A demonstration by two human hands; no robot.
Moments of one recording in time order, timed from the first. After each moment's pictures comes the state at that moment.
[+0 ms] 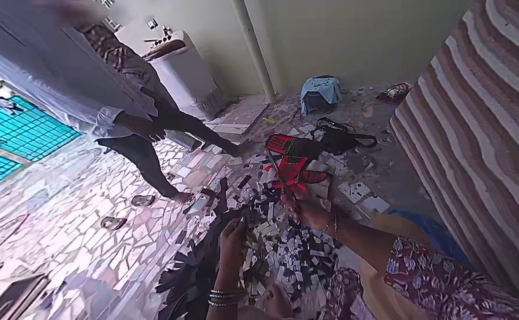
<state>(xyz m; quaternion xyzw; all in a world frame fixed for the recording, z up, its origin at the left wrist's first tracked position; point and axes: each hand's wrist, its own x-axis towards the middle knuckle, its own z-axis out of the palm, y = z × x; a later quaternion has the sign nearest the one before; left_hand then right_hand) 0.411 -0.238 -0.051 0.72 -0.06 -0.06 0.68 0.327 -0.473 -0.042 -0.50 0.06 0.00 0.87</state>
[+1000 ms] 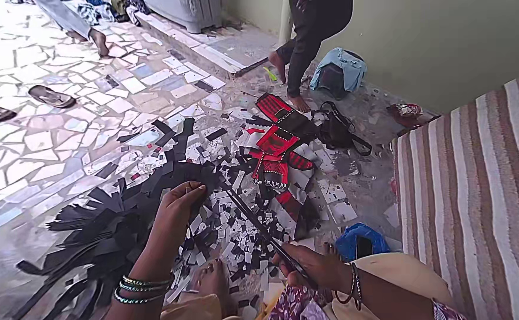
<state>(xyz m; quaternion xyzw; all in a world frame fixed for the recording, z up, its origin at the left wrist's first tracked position) 0.468 -0.221 -0.062 0.74 0.01 -0.07 0.67 0.283 -0.488 -0.106 -0.67 -0.13 0.28 0.68</state>
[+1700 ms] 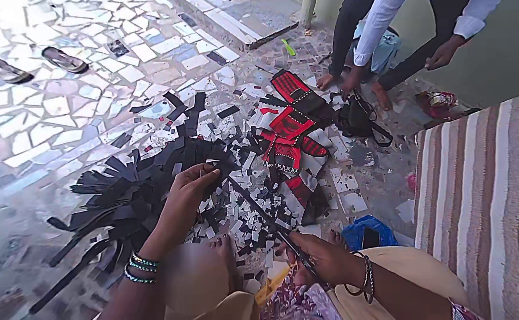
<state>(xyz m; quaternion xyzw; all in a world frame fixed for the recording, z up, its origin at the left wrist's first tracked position) 0.464 -0.214 -0.064 0.75 0.00 -0.12 0.65 0.292 -0.482 -0.101 -0.73 -0.17 0.28 0.61</state>
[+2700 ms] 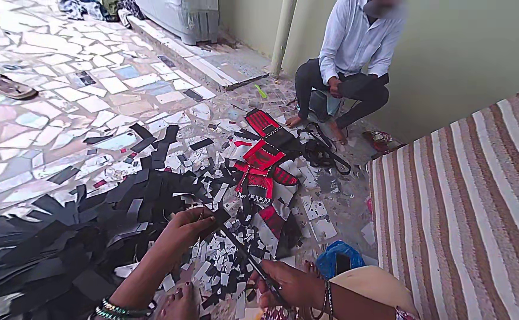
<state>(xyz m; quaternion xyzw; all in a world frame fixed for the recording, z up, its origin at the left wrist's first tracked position) 0.456 -0.231 -0.081 0.75 -0.06 -0.24 0.62 0.293 -0.478 -0.112 -0.74 -0.14 0.28 0.60</state>
